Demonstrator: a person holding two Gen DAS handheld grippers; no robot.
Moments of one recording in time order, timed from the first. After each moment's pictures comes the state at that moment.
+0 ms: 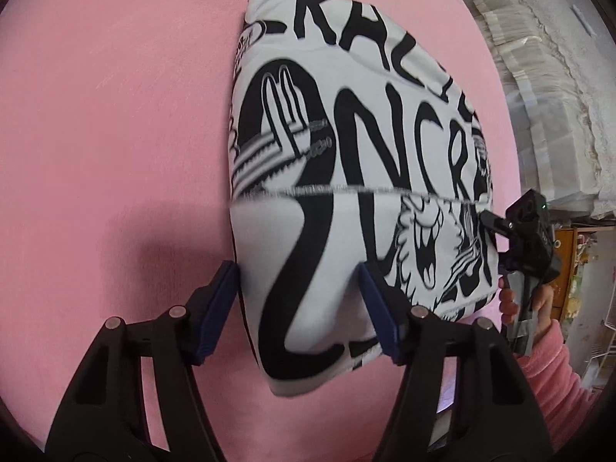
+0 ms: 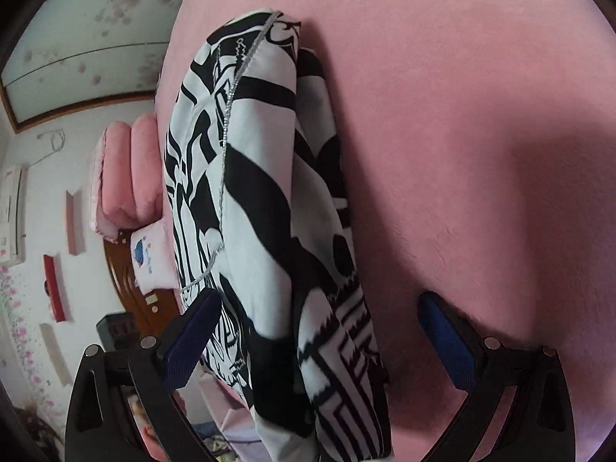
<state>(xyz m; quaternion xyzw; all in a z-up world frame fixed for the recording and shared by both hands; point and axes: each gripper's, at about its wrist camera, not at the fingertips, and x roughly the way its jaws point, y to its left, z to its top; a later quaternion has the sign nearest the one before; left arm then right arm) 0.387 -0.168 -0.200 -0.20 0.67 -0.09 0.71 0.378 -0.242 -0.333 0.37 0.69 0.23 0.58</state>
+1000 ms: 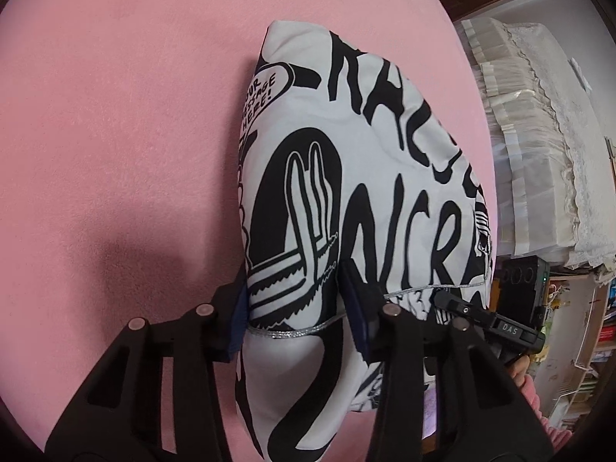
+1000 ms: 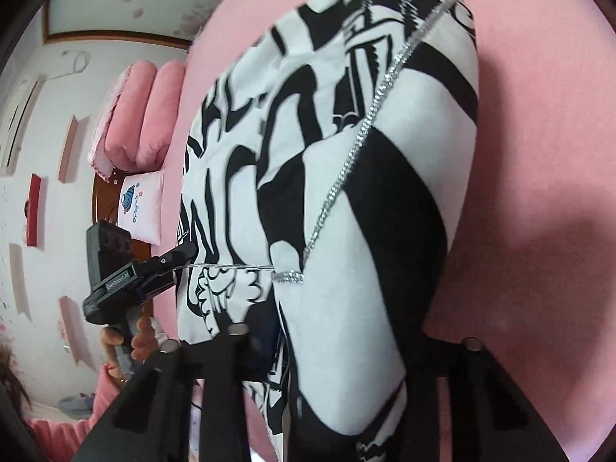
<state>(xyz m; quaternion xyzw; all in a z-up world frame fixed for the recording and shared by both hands) 0.426 -0.165 -0.210 -0.27 0.62 -0.08 0.73 0.378 -0.148 -0.279 0.23 0.66 0.29 0.65</state>
